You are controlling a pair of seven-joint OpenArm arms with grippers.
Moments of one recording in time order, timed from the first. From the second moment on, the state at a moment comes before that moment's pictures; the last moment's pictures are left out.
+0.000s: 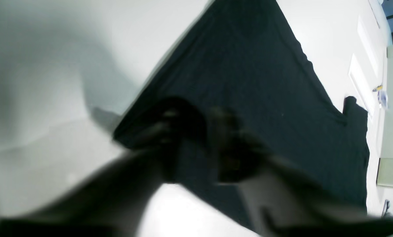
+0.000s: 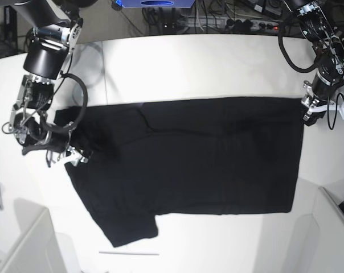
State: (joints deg) left arm 15.5 -12.9 -38.6 100.6 -52.1 5.9 49.9; right arm 14.8 9.7 21.1 75.1 50.1 5.3 -77.4
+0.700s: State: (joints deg) left arm 24.3 -12.7 -46.3 105.7 -51.9 -4.8 49.8; right arm -7.3 6.9 21.5 106.5 50.5 -21.6 -62.5
